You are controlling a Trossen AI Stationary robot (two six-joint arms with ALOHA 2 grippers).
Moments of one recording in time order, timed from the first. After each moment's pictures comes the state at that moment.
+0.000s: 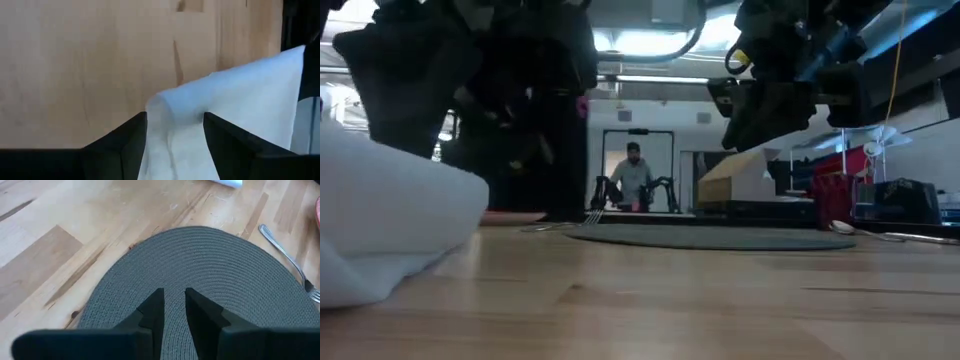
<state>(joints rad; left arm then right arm) -0.35 1.83 1.13 -0.51 0.33 -0.32 -0.06 1.43 0.81 -0.24 -0.28 -0.66</state>
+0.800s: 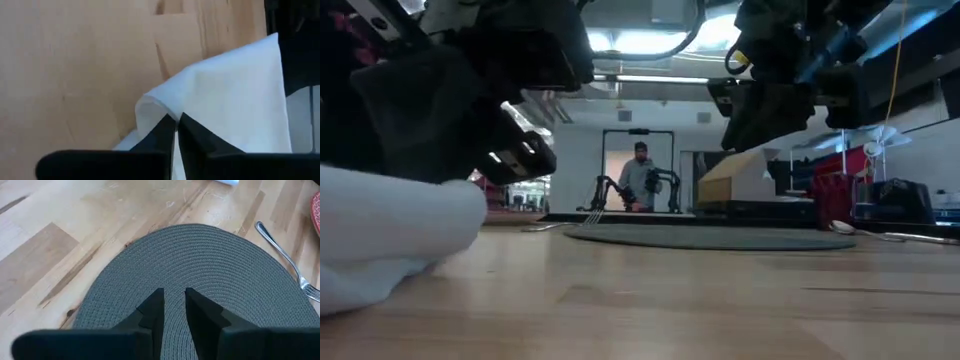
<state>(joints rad) -0.36 1.82 1.10 -0.46 0.35 -0.26 -0.06 1.43 0.81 -0.23 -0.26 -0.66</state>
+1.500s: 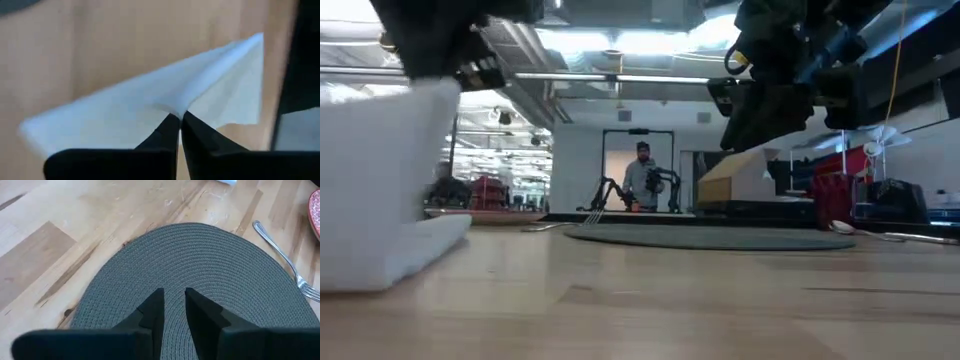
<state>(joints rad) -0.30 1.46 1.10 -0.93 0.13 -0.44 -0.06 1.43 0.81 -0.23 -0.25 -0.66</state>
